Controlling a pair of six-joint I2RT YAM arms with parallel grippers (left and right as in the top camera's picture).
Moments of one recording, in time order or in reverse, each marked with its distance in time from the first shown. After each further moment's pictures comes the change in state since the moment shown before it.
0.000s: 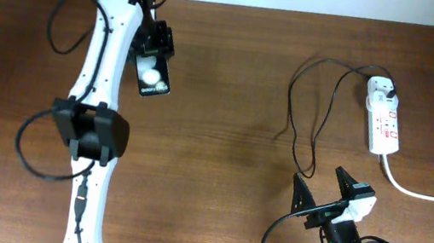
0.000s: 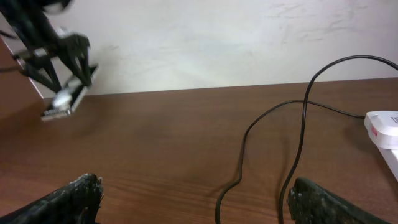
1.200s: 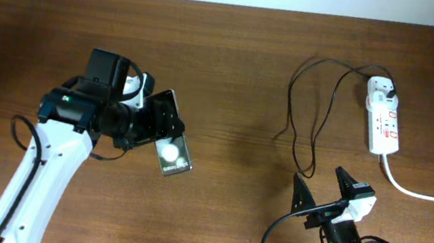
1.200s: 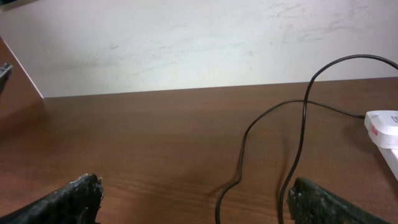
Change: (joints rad) left arm -0.023 -1.137 -1.552 0.690 0.468 -0.101; right arm 0.000 0.002 0.000 0.000 0.000 0.000
